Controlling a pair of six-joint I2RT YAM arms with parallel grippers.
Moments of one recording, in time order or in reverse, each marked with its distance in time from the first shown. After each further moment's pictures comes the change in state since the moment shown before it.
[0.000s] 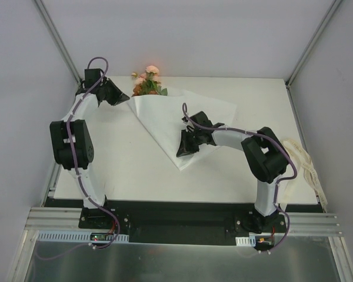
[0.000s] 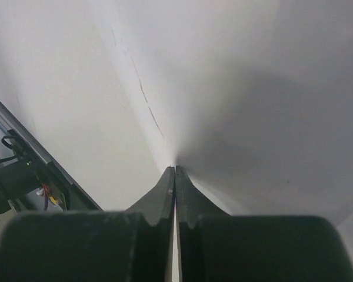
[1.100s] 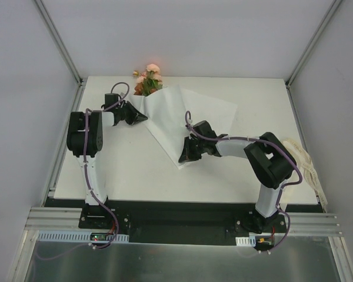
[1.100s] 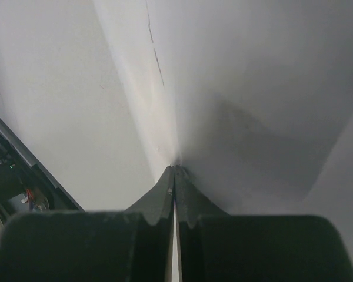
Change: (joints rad) left arm -0.098 0.135 -0.371 0.520 0.182 -0.098; right arm 0.031 -0.085 -0.210 0.209 0.057 0.050
